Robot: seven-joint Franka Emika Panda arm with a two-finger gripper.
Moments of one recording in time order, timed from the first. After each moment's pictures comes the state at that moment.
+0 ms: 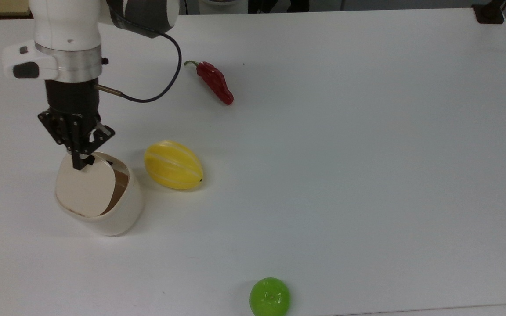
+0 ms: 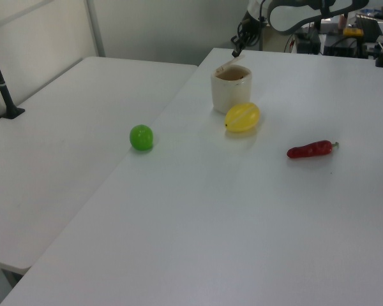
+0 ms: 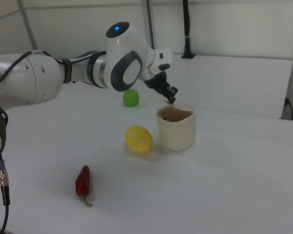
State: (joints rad) arm -0.15 0.49 -0.02 -1.42 -0.07 2.45 0.18
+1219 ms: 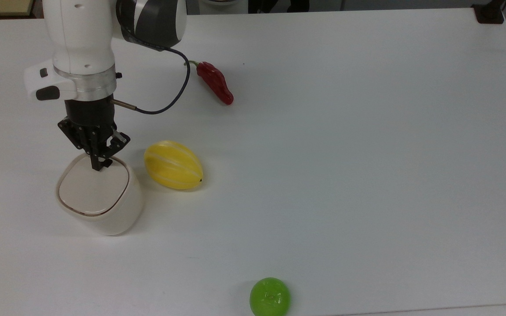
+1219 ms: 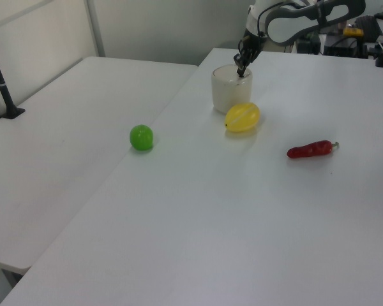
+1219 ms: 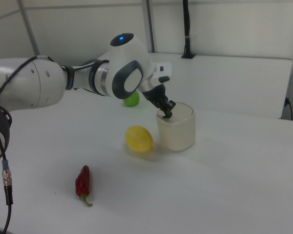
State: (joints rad) arm -0.13 0.51 -0.03 -1.45 -0.08 2.38 0.18
